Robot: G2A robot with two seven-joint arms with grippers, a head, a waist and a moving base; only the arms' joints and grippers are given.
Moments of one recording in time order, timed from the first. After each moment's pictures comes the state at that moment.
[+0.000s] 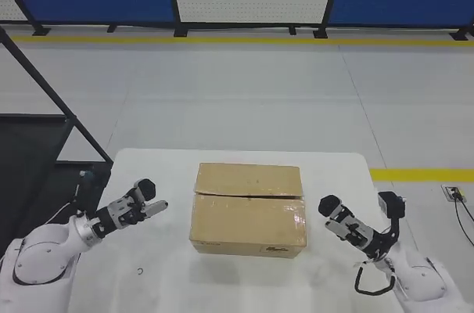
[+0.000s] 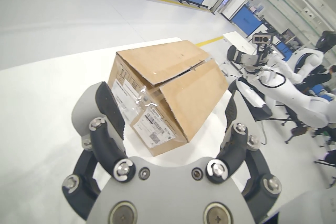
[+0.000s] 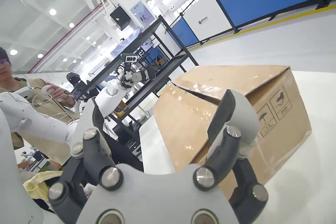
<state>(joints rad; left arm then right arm) 1.05 -1.08 -1.68 -1.56 0.10 -0.66 -0.97 -1.14 -1.04 1.41 -1.47 0.01 -0.90 0.54</state>
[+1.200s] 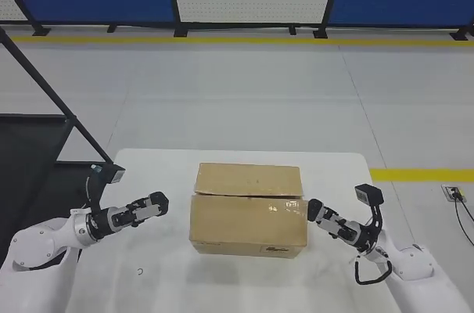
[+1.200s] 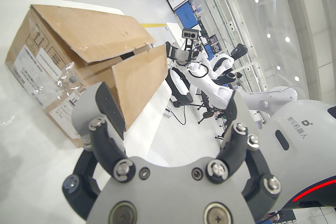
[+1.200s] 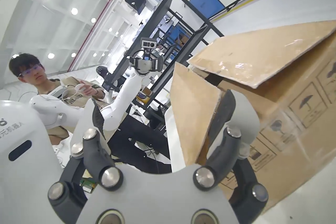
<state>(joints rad) 0.97 -1.06 -1.63 -1.45 -0.36 -0.48 -1.32 -1.00 -1.04 1.29 -1.32 0.41 -0.91 0.91</state>
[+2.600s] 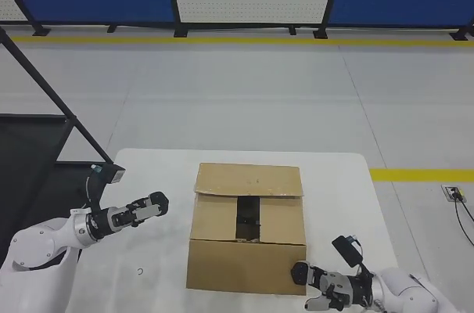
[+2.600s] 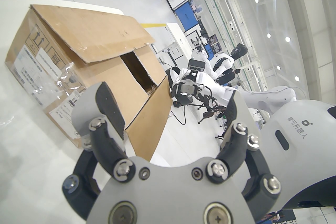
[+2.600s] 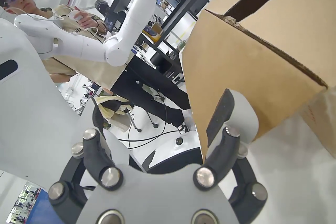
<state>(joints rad) 0.97 -1.06 -1.63 -1.45 -0.36 -0.48 -1.32 -1.15 -0.80 1.05 -1.54 0.24 -1.01 0.81</state>
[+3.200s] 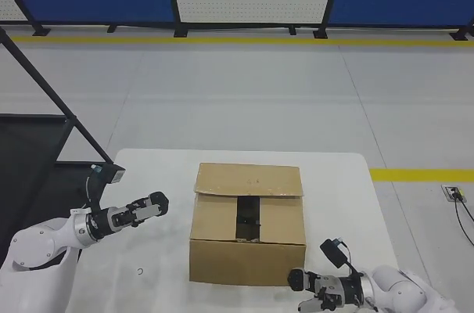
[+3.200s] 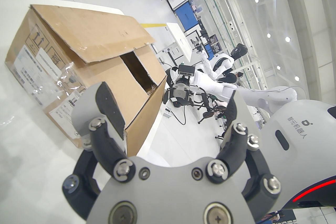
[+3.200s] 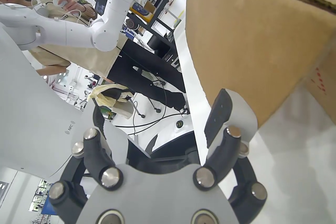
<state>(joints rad) 0.97 -1.06 -1.63 -1.45 -0.36 -0.48 -1.32 -1.02 -0.78 0.86 -1.43 0.23 -1.01 0.81</state>
